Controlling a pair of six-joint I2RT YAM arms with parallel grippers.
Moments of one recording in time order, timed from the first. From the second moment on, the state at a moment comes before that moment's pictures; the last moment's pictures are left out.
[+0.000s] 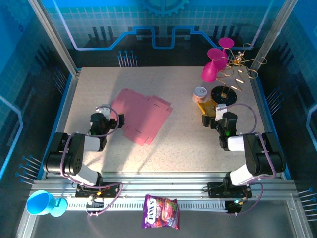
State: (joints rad) left arm 0.01 1.53 0.36 0.75 0.04 -0.07; right arm 0.04 1.53 0.37 0.71 -0.03 -0.05
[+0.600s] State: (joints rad) left arm 0.00 1.53 0.25 0.98 -0.01 -0.09; right arm 0.09 1.55 0.21 1.05 0.01 -0.08
